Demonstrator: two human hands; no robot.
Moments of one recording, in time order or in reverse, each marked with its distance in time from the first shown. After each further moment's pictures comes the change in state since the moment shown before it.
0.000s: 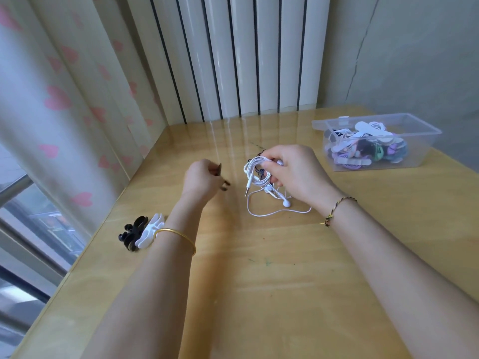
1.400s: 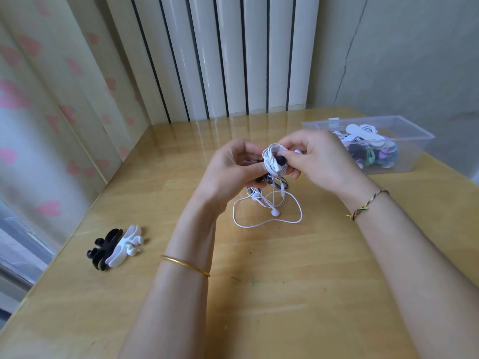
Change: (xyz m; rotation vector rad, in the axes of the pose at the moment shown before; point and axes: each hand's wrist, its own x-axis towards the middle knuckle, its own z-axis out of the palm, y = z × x) left_hand -0.033 0.067 0.022 -0.665 -0.347 0.227; right_hand 0.014 0.022 -0.046 0.079 0.029 0.048
